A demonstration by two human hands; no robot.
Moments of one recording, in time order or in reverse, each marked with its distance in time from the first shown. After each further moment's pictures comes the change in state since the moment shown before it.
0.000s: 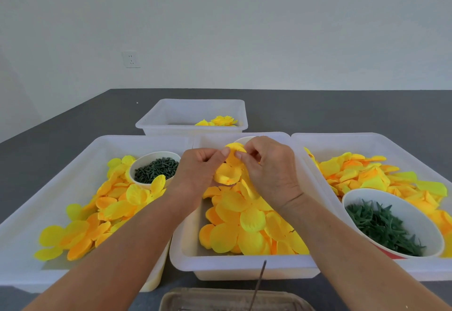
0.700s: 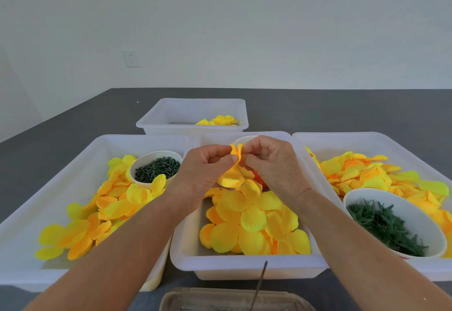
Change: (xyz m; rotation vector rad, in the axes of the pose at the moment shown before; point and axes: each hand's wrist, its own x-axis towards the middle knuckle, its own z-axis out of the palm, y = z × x) left_hand 0.001 -0.001 0.001 0.001 -0.071 -0.034; right_hand 0.001 0.011 -0.004 0.462 -0.200 0.399
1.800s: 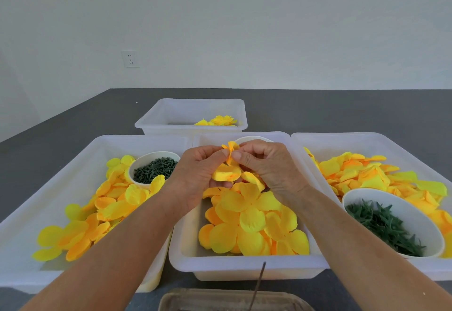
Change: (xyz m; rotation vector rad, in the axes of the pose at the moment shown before) left_hand -0.002 0.006 -0.003 -0.132 -0.074 -0.014; right_hand -0.002 -0.007 -0.003 0.221 -0.172 0.092
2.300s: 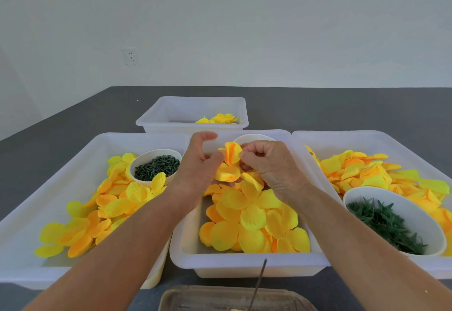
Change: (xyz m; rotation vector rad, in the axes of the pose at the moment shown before) left_hand 0.005 -0.009 -0.001 0.225 0.127 0.092; right_hand 0.002 0.001 0.004 -0.144 0.078 0.100
